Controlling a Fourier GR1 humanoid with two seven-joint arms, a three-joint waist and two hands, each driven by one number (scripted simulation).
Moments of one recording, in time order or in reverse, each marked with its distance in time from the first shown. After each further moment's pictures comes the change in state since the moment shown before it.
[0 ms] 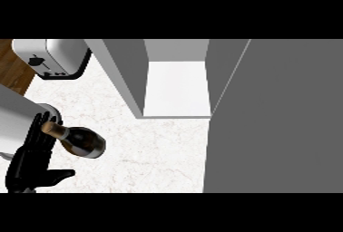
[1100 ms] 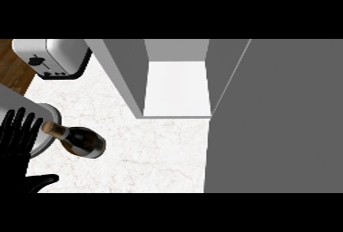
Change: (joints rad) left arm 0.093 -0.041 0.006 -0.389 0.067 0.110 0.245; right arm -0.022 -0.021 0.007 0.003 -0.006 -0.030 0.009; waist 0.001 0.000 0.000
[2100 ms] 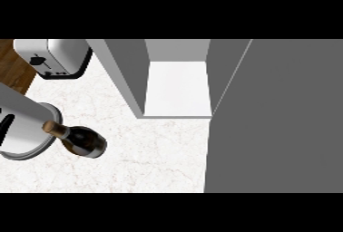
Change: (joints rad) left arm 0.039 0.034 -0.022 -0.460 0.172 0.158 0.375; right arm 0.055 -0.005 0.015 0.006 -0.010 0.011 -0.065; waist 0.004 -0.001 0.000
